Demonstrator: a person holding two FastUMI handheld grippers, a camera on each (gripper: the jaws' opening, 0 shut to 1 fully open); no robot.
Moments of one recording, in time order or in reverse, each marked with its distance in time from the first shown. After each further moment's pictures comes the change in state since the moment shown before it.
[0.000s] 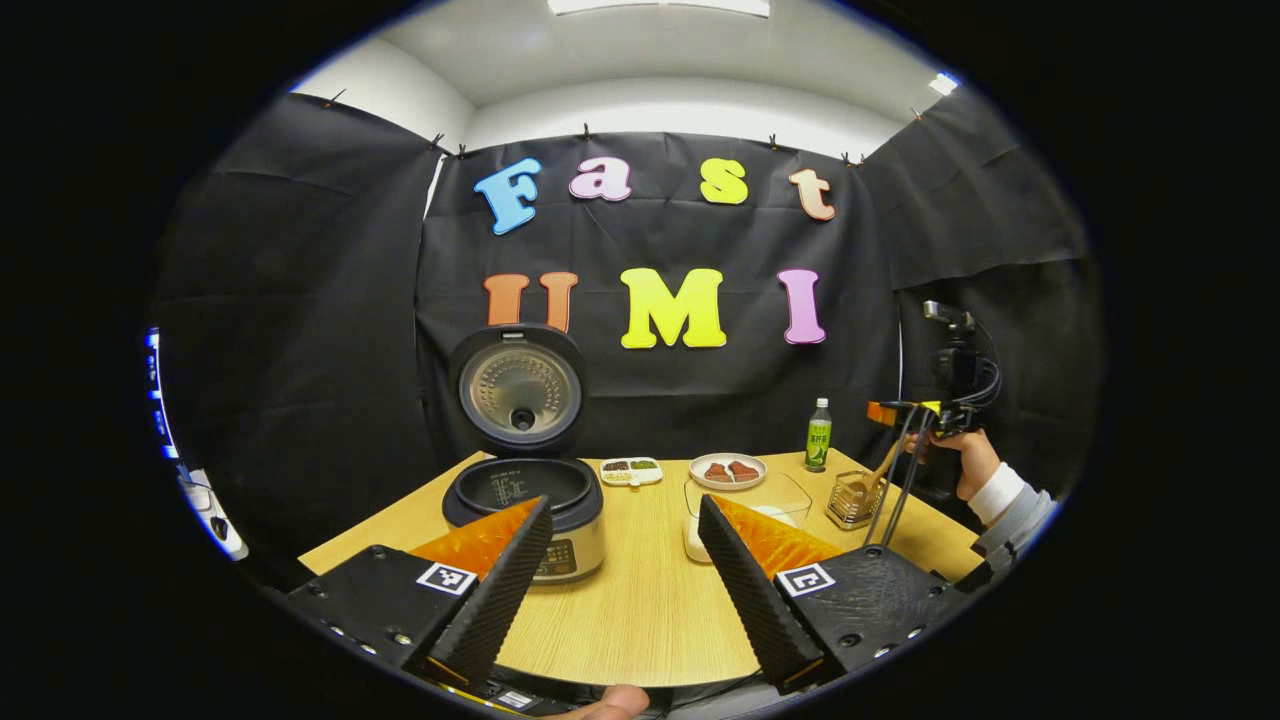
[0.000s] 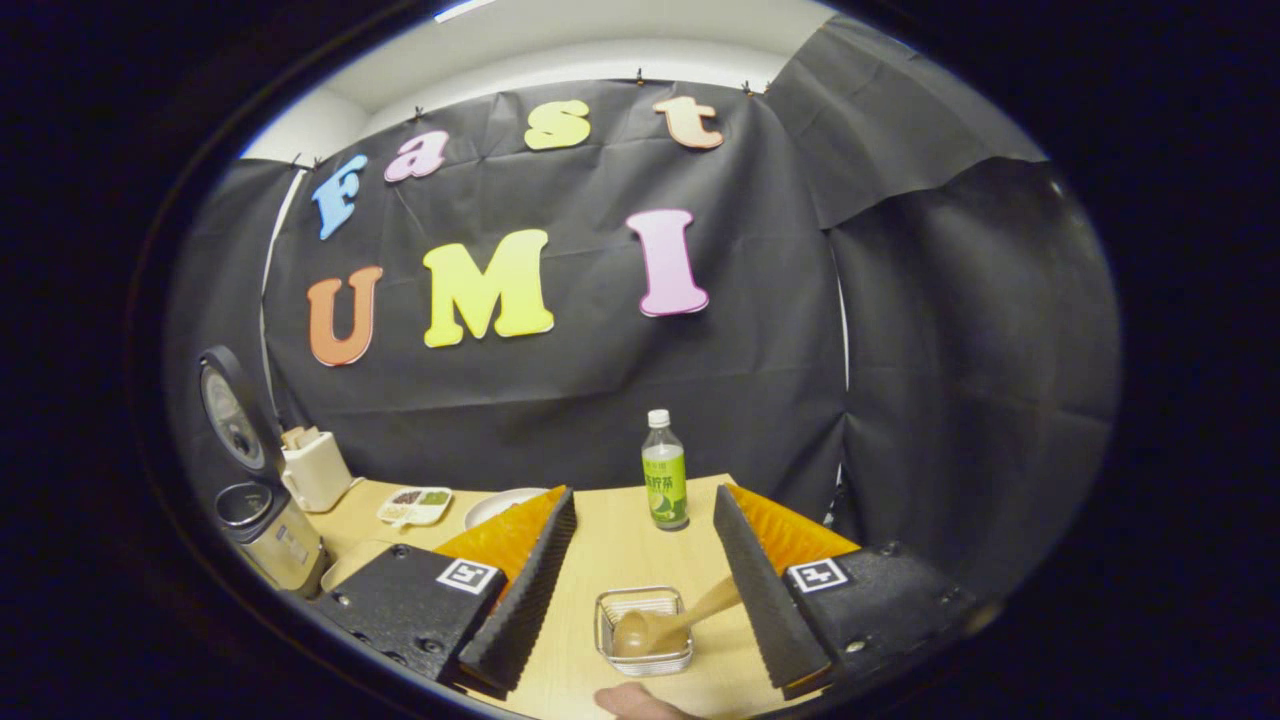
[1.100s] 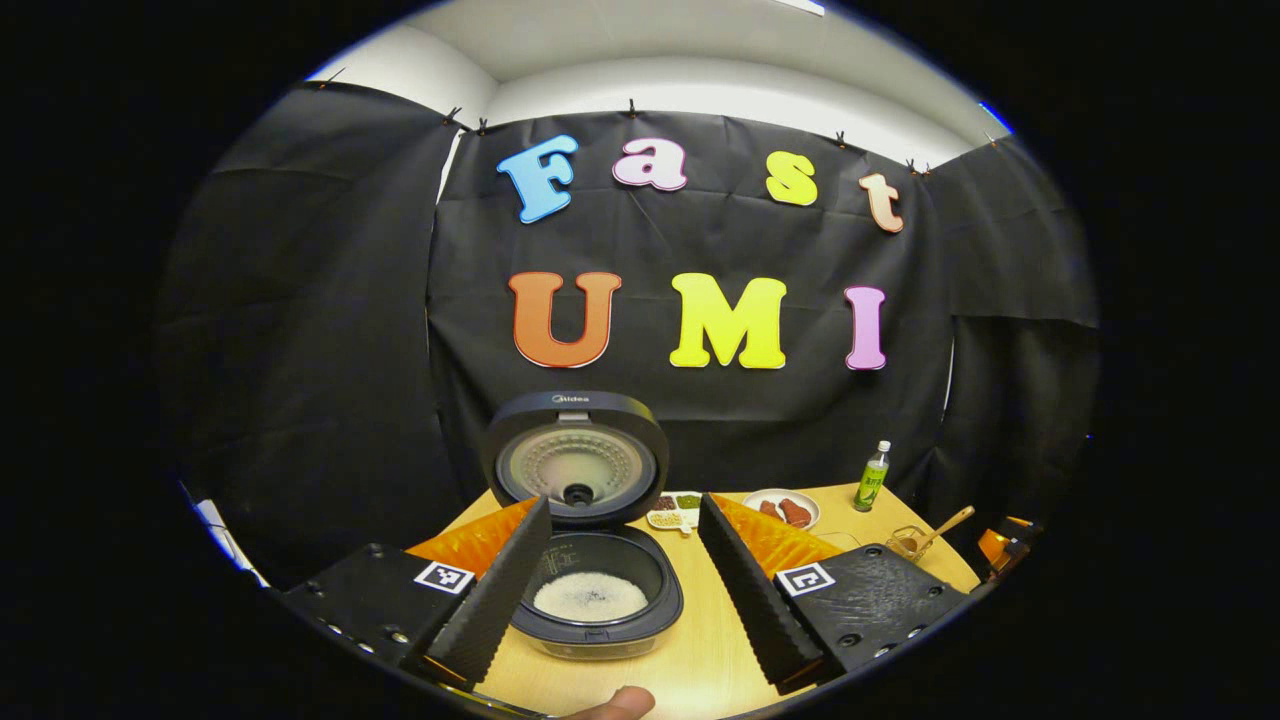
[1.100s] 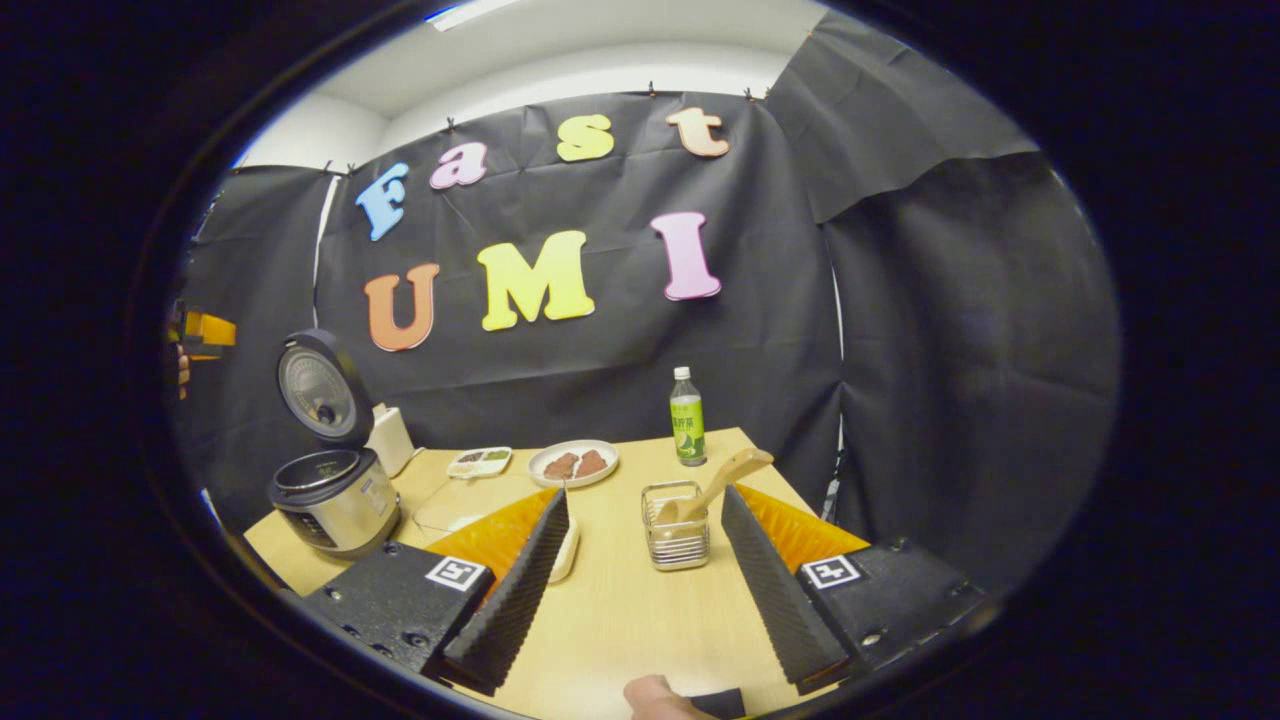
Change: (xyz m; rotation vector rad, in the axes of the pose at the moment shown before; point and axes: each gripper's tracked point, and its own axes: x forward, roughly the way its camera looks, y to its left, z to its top) left arm 0.118 0.108 0.110 -0.046 0.075 0.049; right arm -0.180 0.020 -0.046 0.002 0.044 0.078
